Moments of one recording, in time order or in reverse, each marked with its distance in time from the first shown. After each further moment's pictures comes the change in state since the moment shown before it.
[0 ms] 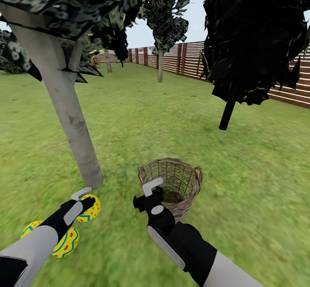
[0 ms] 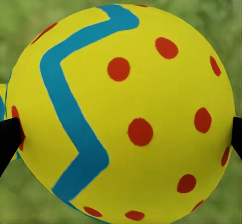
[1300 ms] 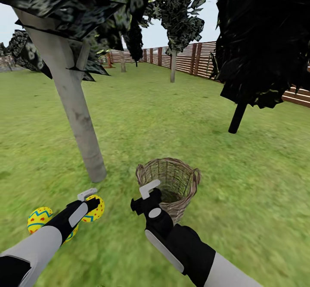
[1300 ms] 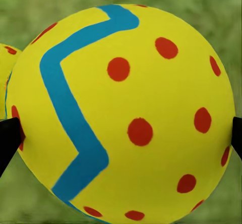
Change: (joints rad) left arm 0.000 -0.019 -0.097 0.000 0.006 -0.003 0.002; right arm 0.000 0.002 0.037 0.002 0.000 0.000 0.002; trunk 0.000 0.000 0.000
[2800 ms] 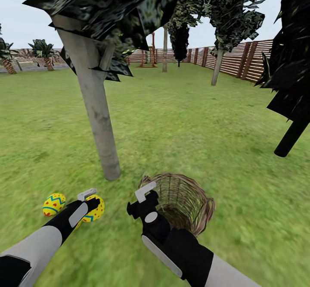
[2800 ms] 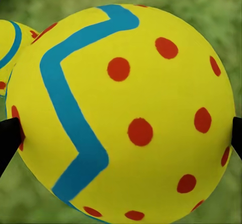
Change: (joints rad) left arm 0.000 0.000 -0.002 0.000 -0.005 0.000 -0.001; right arm 0.000 0.004 0.051 -0.002 0.000 -0.001 0.000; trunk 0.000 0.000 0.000
